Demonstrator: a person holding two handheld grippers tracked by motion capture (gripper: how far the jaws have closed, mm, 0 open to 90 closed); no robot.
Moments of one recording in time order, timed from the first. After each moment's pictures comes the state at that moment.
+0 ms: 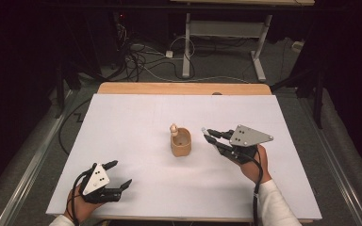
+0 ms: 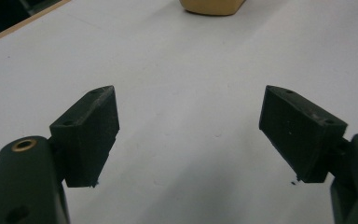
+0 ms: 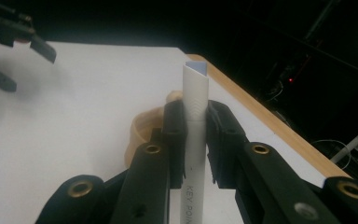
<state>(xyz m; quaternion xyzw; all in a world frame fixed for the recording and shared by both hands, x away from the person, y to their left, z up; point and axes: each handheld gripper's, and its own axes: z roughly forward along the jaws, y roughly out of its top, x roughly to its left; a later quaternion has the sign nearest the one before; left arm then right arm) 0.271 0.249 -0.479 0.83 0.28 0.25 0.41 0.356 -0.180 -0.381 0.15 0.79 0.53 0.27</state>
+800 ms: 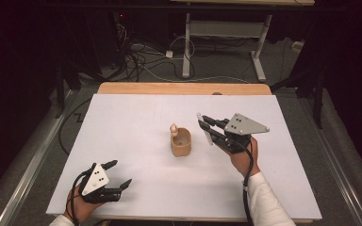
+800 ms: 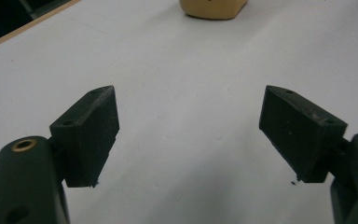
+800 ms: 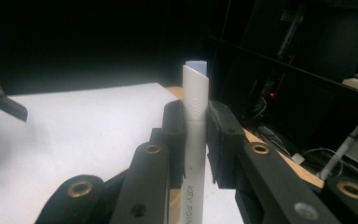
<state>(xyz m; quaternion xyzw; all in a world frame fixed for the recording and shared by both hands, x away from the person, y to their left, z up) 0.270 0.249 -0.478 0.83 0.28 0.25 0.42 0.370 -0.159 -0.364 0.19 0.75 0.57 0.28</state>
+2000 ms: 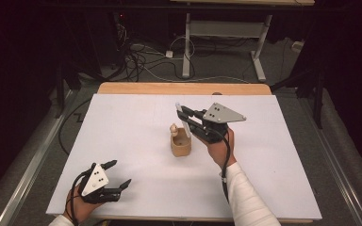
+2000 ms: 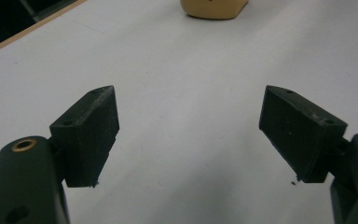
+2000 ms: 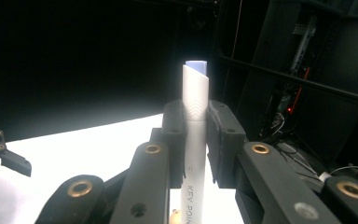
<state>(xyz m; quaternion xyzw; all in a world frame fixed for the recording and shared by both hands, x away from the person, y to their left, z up) 0.270 0.250 -0.477 0.83 0.27 0.26 0.42 0.392 -0.105 -0.360 0.19 0.72 0.61 0.25</state>
